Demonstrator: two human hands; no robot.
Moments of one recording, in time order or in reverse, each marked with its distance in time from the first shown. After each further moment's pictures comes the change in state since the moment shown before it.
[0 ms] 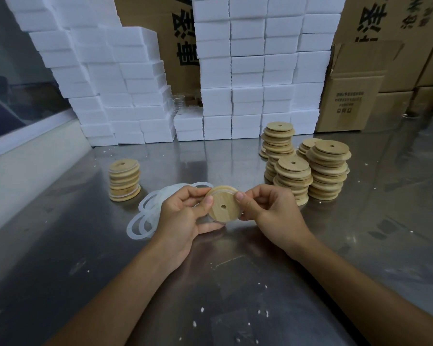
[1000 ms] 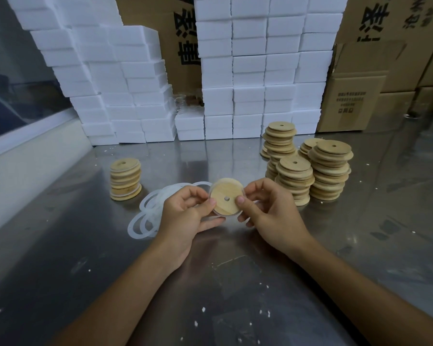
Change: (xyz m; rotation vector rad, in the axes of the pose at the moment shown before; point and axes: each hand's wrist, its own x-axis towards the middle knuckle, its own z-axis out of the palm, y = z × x) left_hand 0.001 -0.003 0.001 0.055 0.053 0.022; right_hand 0.000 0.008 0.002 -0.043 0.005 -0.049
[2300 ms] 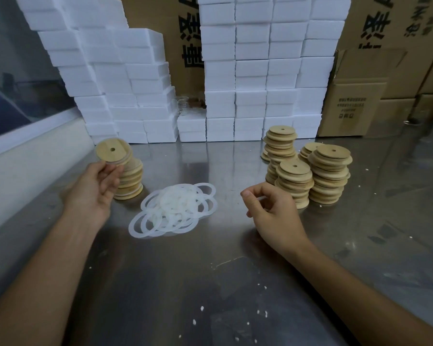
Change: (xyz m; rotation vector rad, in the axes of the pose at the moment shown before) left_hand 0.049 0.066 -0.111 -0.297 0.509 0.073; right_hand 0.000 -0.002 0.001 -0.193 0.112 -0.028
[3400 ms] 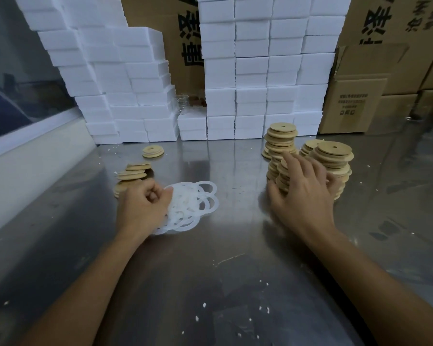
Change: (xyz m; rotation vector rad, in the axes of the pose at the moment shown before) left_hand -0.030 -0.062 0.006 1.029 -0.264 0.708; right_hand 0.016 0.002 -0.034 -0.886 0.233 -0.132
